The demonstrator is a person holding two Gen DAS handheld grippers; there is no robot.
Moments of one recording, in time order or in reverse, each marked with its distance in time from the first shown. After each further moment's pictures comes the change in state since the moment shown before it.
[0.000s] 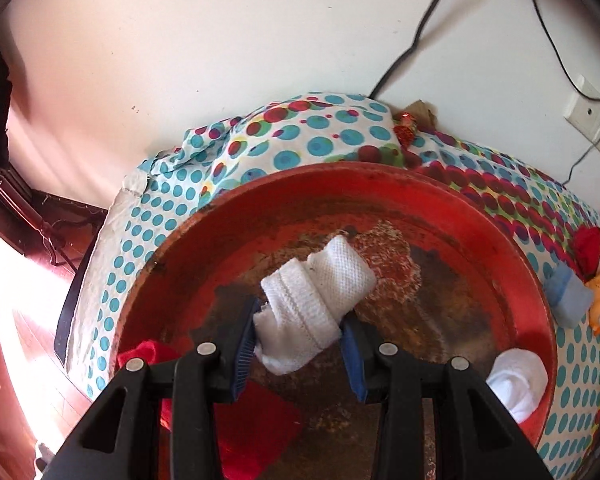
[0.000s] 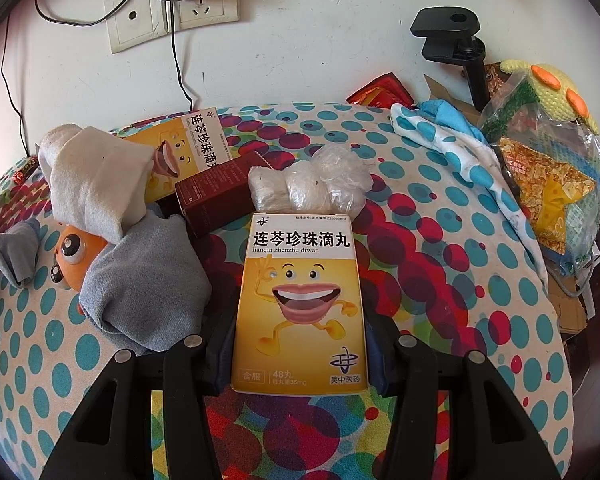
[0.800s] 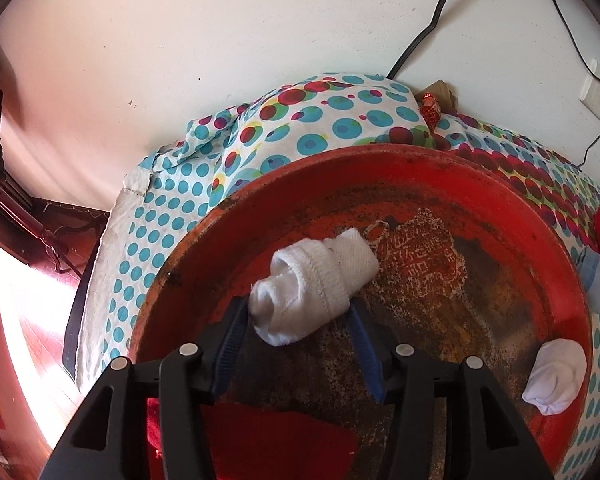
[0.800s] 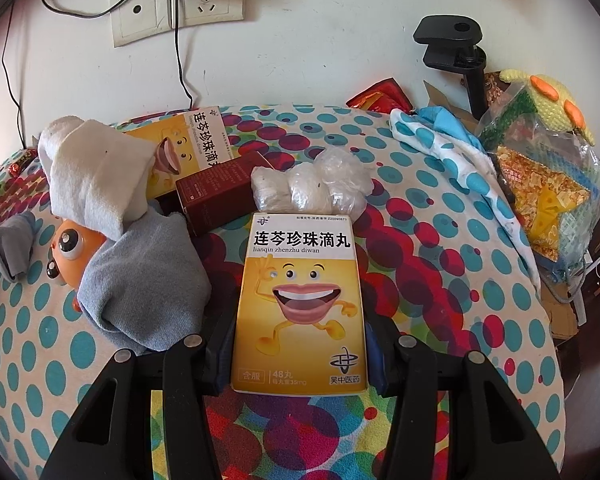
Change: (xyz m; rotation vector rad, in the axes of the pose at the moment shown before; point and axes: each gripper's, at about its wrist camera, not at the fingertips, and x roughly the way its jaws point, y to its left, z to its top) left arm 0.019 0.017 0.001 0.062 0.035 0.026; right arm -0.001 0.000 0.001 -0.029 -0.005 -0.041
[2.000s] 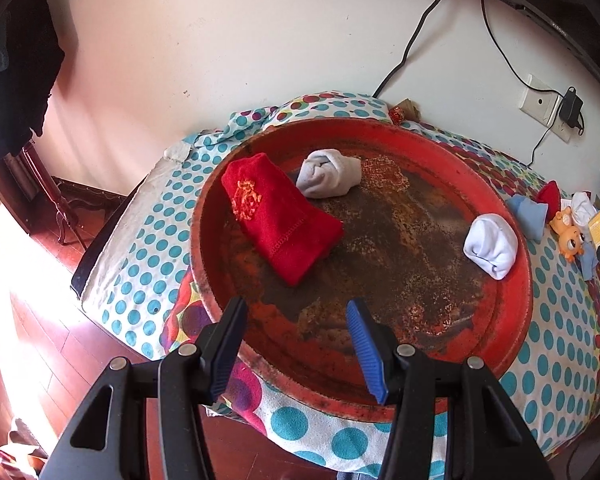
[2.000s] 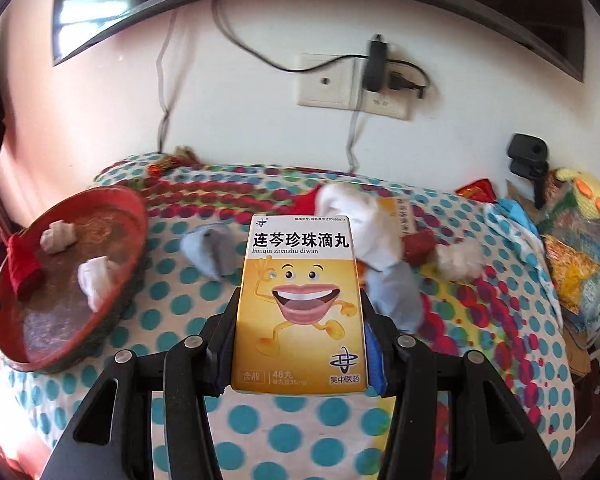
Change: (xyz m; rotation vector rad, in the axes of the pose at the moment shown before) left arm -0.106 0.013 -0.146 -0.121 -0.150 -0.034; right arm -0.120 0.120 -0.016 -0.233 -0.170 0.255
